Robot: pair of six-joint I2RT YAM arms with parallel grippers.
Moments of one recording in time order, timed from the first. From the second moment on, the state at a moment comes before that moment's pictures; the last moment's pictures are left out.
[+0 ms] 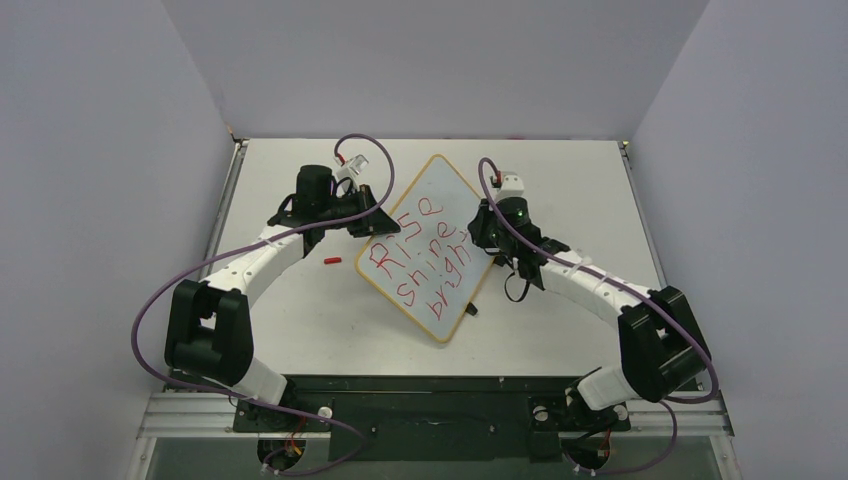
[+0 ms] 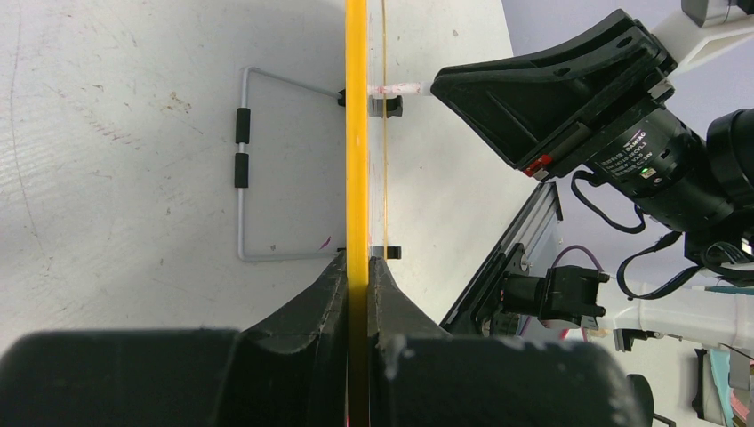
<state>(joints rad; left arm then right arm) -0.29 1.53 1.07 -0.11 0.70 -0.57 0.52 1.46 0.88 0.08 0.09 0.39</state>
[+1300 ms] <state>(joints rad) -0.29 1.53 1.07 -0.11 0.70 -0.57 0.50 1.42 0.78 0.02 0.16 0.41</state>
